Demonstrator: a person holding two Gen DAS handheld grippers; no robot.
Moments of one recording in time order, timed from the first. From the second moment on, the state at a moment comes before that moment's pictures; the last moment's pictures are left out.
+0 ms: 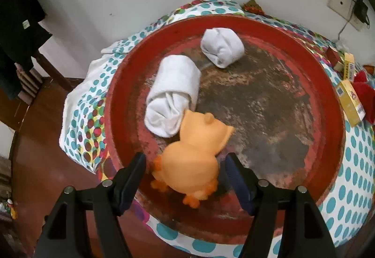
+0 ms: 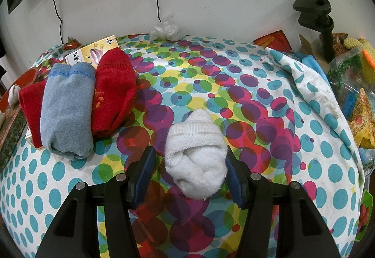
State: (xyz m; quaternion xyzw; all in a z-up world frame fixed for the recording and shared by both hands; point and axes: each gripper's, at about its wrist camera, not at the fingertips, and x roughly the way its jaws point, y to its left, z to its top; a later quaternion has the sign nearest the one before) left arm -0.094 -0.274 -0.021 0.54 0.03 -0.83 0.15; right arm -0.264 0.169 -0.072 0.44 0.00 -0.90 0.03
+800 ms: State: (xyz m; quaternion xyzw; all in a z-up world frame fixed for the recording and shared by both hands) left arm -0.035 -0.186 0.003 0.44 -0.01 -0.89 0.10; right arm -0.263 0.169 -0.074 0.44 -0.01 -0.90 0.04
